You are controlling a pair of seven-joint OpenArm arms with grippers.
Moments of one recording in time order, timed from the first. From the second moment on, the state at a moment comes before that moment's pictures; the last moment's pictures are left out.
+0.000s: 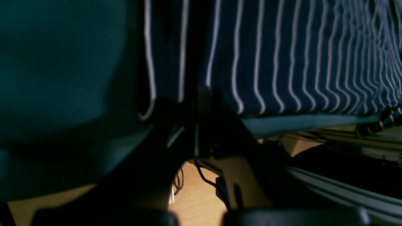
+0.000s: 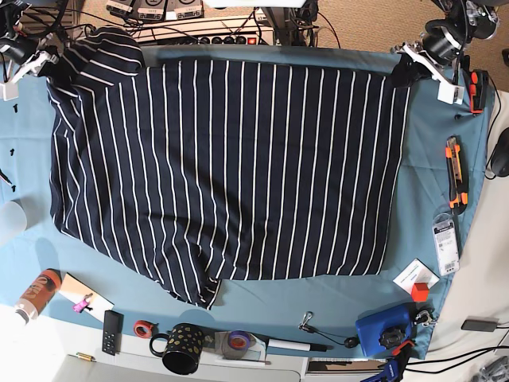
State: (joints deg) left arm 31.2 -2.5 -37.6 105.6 -51.5 -37.8 62.5; right arm -27.9 24.8 57.9 85.2 73.8 39.8 -78.2
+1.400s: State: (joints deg) left arm 31.1 -2.8 -37.9 103.7 -52.5 -35.1 65.6; right arm -23.0 24.8 57.9 85.1 71.6 39.8 -78.2
